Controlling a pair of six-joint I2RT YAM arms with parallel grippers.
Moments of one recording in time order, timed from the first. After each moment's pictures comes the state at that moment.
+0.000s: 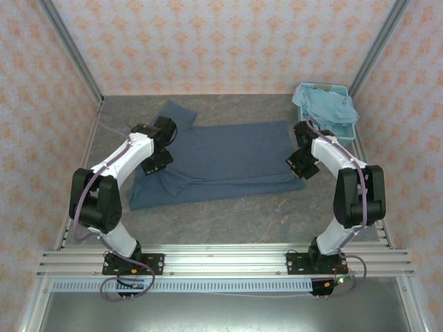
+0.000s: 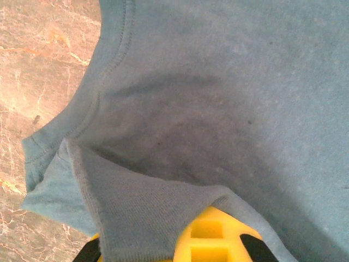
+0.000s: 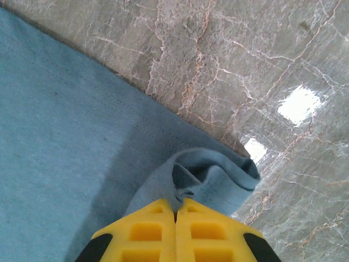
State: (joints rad) left arm -0.23 1.67 1.30 -1.10 -0.27 -0.86; right arm 0.11 1.67 1.17 -0.96 0.02 1.04
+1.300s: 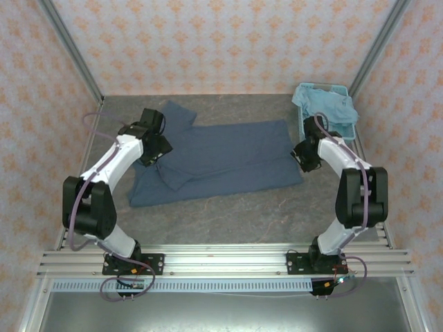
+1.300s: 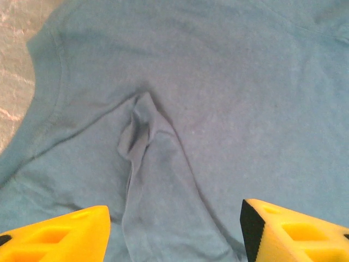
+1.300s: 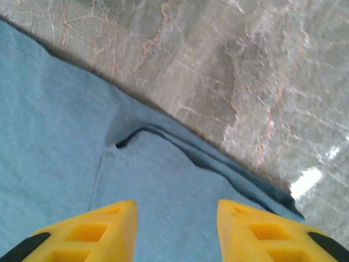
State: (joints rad) left arm -0.14 1.57 1.24 -0.85 -0.11 -0.84; right arm 0.04 1.64 1.12 -0.73 -0.05 1.03
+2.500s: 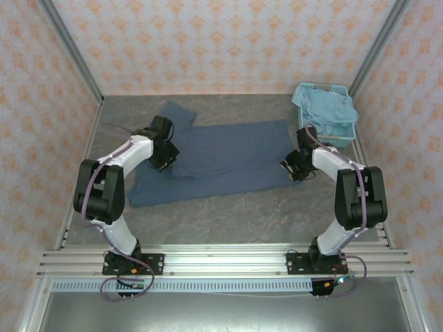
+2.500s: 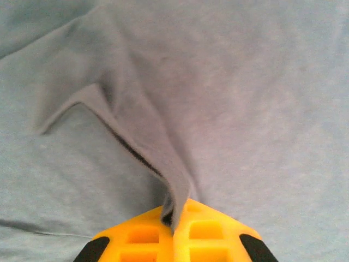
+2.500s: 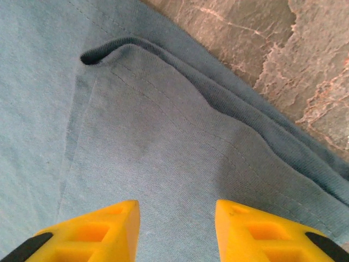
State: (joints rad) left arm -0.17 1.76 1.23 -0.73 0.02 -0.94; right arm 0.09 1.65 0.99 -0.59 -0.19 1.00
